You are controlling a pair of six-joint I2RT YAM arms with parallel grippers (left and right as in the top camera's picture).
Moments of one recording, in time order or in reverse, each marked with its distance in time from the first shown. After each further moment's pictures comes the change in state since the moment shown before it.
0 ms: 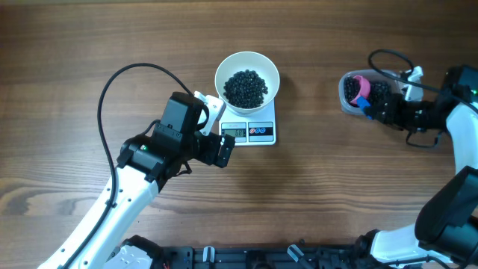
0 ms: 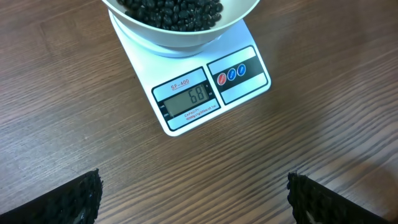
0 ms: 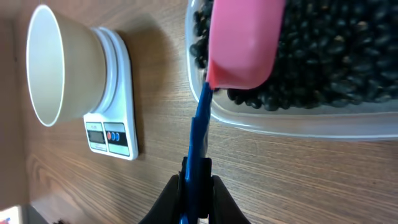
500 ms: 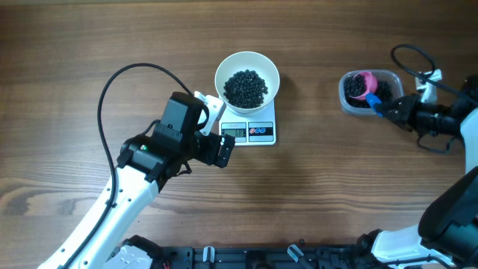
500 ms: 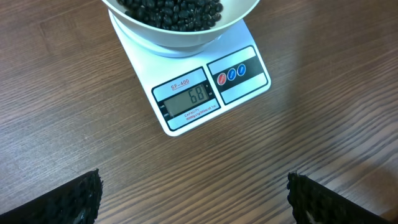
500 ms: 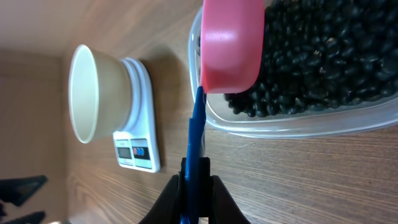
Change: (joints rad) left arm 0.000 0.000 0.000 0.000 0.000 0.000; right arm -0.115 0.005 0.000 -0.001 -0.142 0.016
